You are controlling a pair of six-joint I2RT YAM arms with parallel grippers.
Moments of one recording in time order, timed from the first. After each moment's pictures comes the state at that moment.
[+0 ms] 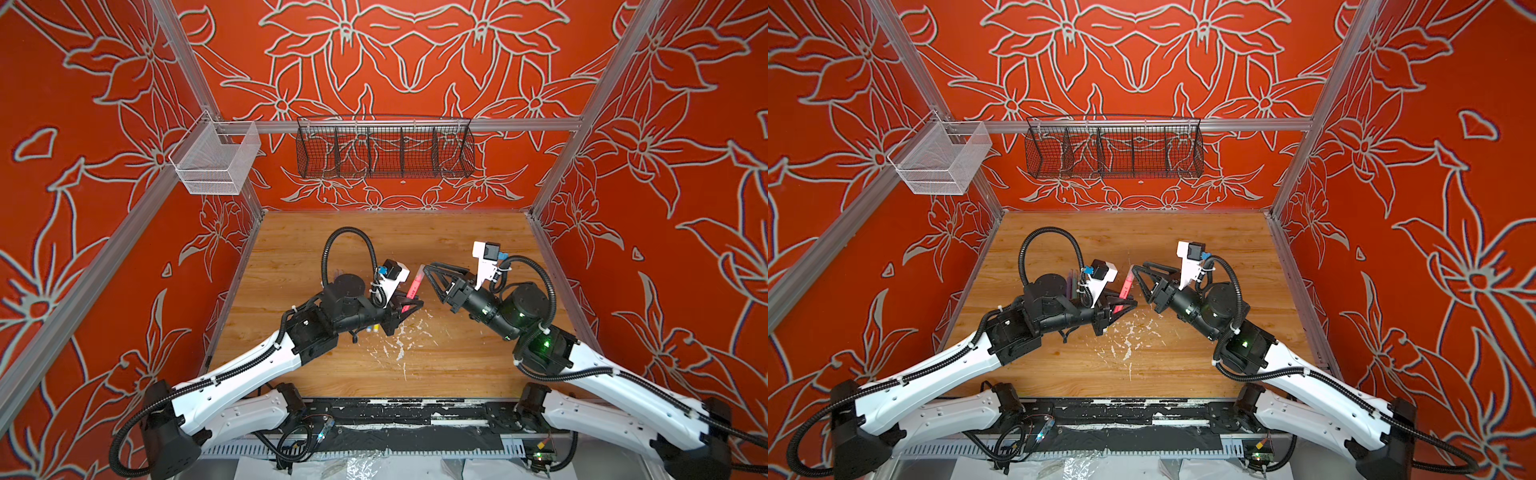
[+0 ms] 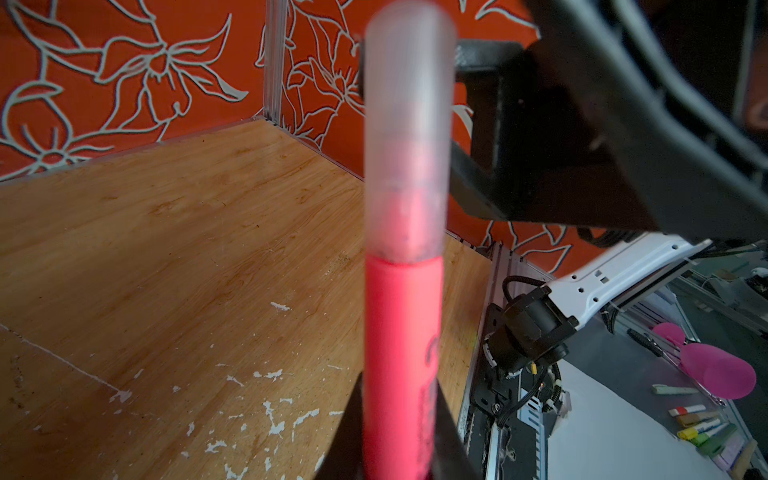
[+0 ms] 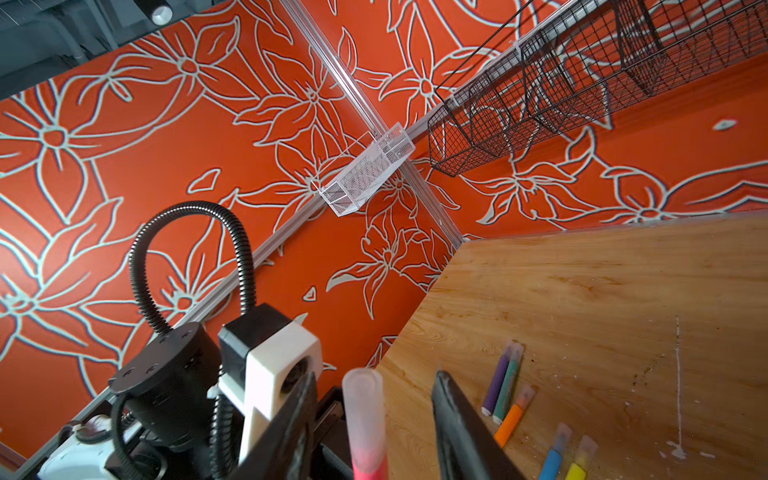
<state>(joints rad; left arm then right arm) -0.83 1.01 0.85 -0.09 0.32 -0.24 0.91 0.87 0.79 0.22 0.04 0.69</state>
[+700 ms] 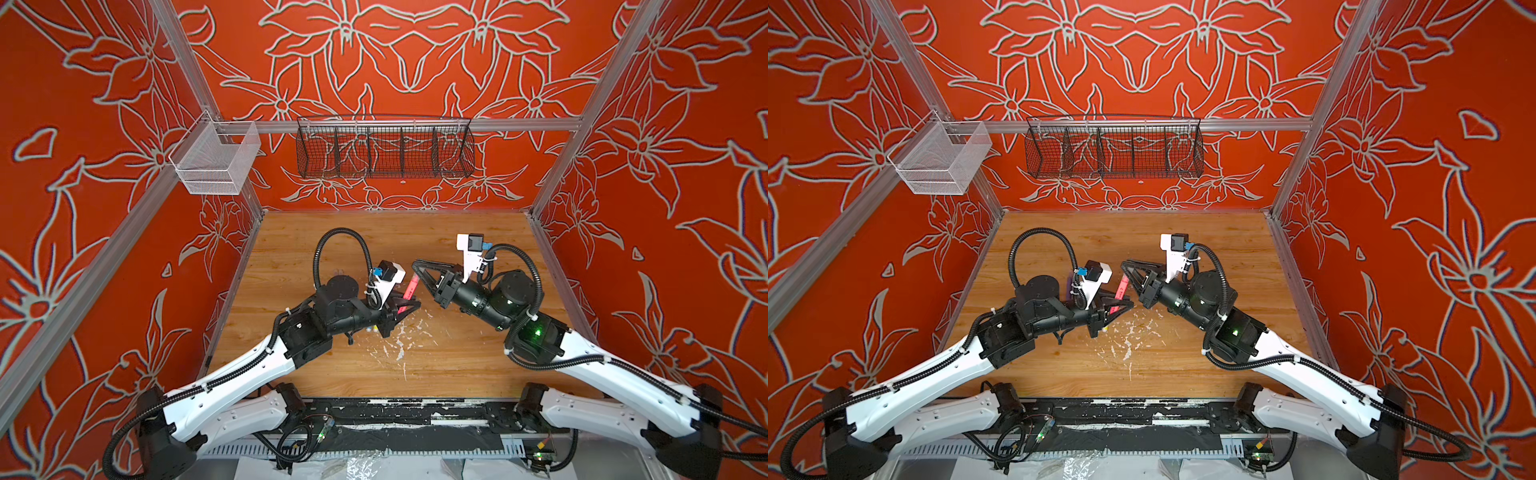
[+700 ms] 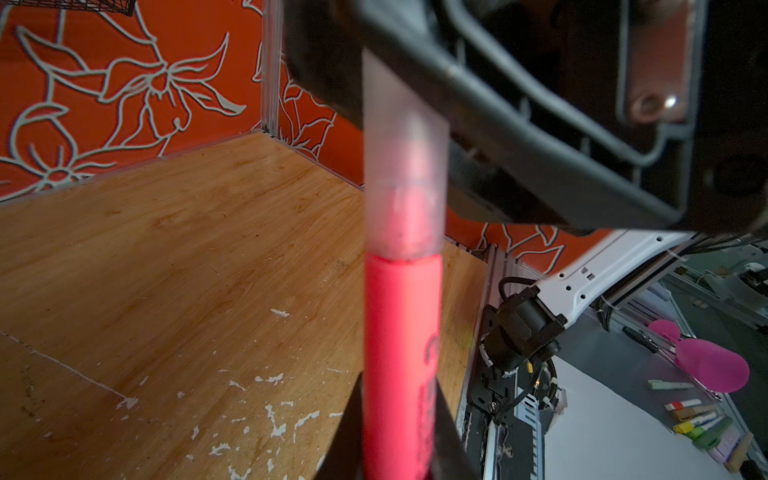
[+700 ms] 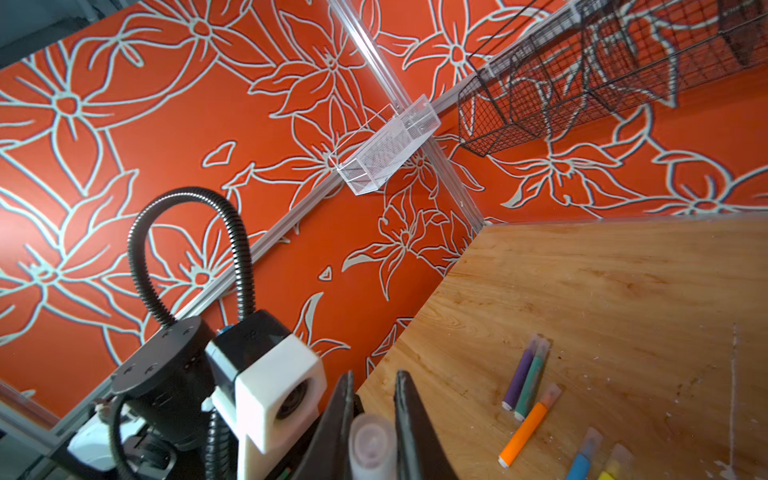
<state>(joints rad) -0.83 0.96 0.85 -0.10 0.32 -0.23 0.92 0.96 0.89 0.18 -0.04 0.68</state>
